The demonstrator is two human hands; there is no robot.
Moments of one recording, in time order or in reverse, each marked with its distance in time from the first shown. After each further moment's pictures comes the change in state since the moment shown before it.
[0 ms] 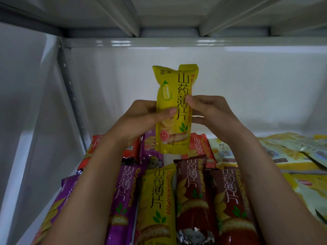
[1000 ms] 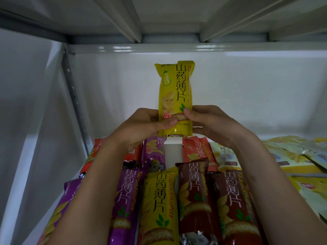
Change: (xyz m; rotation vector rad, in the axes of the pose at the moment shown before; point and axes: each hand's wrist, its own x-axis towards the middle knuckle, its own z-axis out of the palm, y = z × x) left_hand 0.002 -0.010 -0.007 0.027 -0.078 -0.042; right_hand -0.001 0.003 -0.001 0.049 -0.181 0.163
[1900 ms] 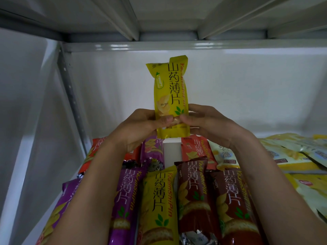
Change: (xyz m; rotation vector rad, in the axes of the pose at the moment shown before) left_hand 0.002 -0.005 0.002 -0.170 -0.040 -0.016; right_hand -0.003 0.003 0.003 -0.031 -0.033 -0.036
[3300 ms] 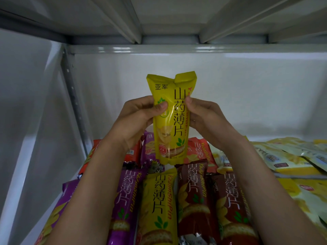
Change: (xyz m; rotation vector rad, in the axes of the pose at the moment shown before) left_hand 0.003 0.010 -0.002 -0.126 0.181 0.247; right_hand 0.007 -0.005 0.016 0.171 0.110 -0.229
